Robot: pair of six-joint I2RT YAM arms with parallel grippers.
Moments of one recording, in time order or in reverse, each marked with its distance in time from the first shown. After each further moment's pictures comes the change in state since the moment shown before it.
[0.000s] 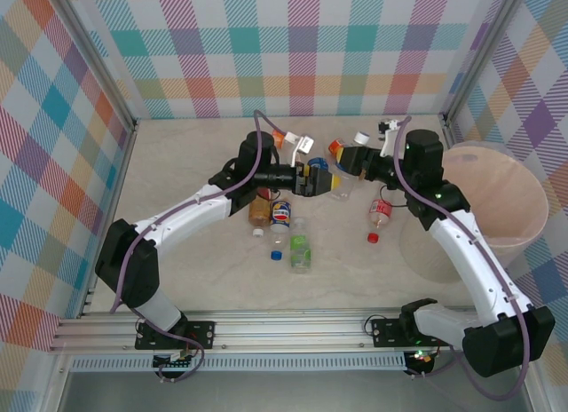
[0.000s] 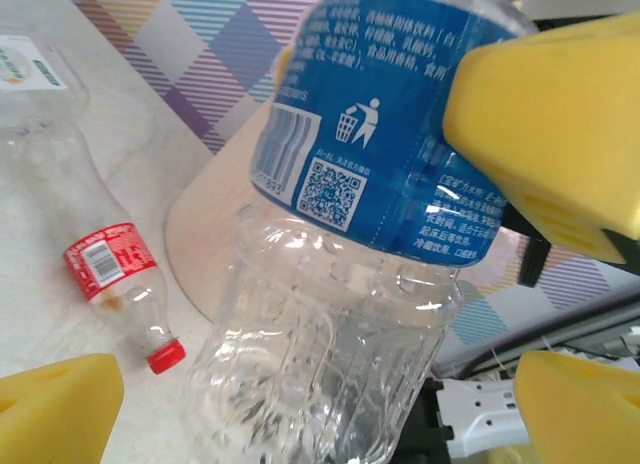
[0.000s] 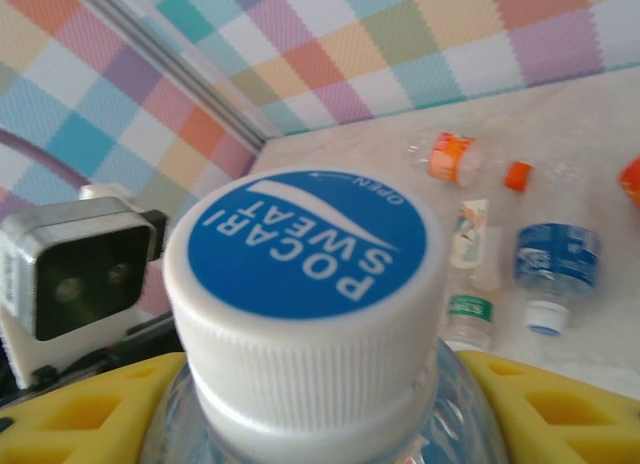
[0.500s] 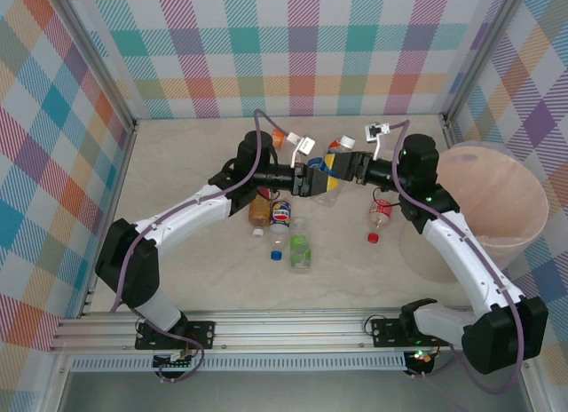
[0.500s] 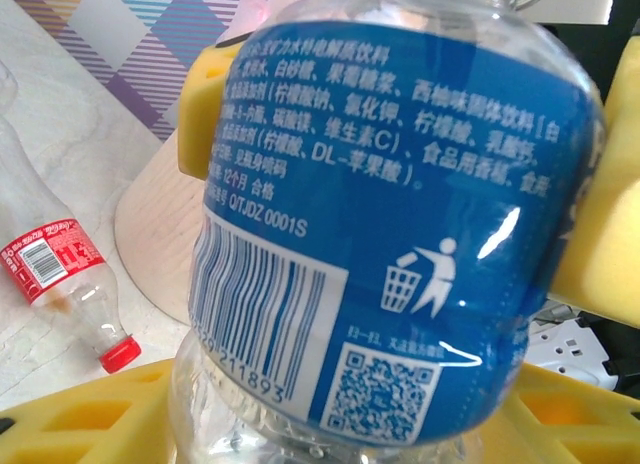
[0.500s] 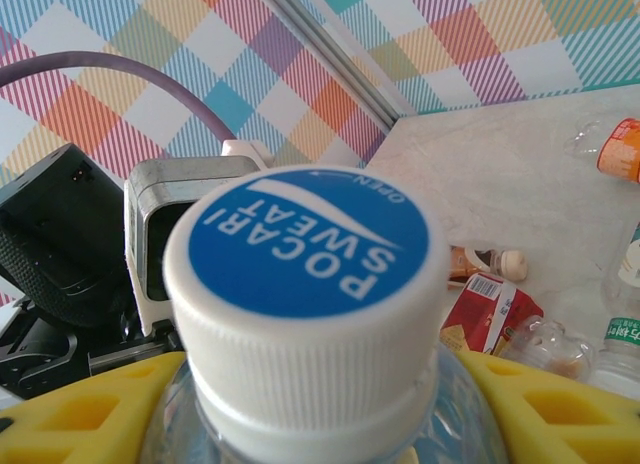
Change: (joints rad) left arm -0.005 0.006 0.004 0.054 0.116 -0.024; right arm -0.003 0.013 -0.124 0.305 -0.296 0.106
